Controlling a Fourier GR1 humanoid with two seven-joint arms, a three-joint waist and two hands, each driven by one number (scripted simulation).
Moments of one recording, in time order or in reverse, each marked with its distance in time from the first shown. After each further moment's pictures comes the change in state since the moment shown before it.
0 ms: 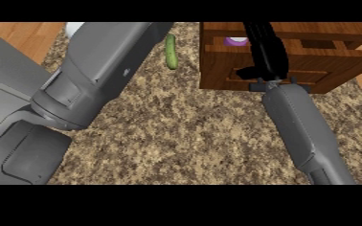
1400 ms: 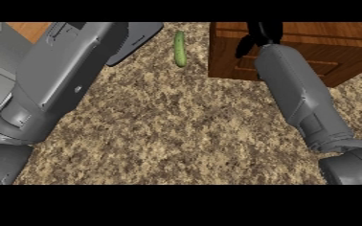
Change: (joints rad) left arm 0.278 0.176 -0.046 -0.394 -0.040 -0.058 0.163; right arm -0.423 -0.006 -0.188 0.554 -0.010 -0.169 -0.146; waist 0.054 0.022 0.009
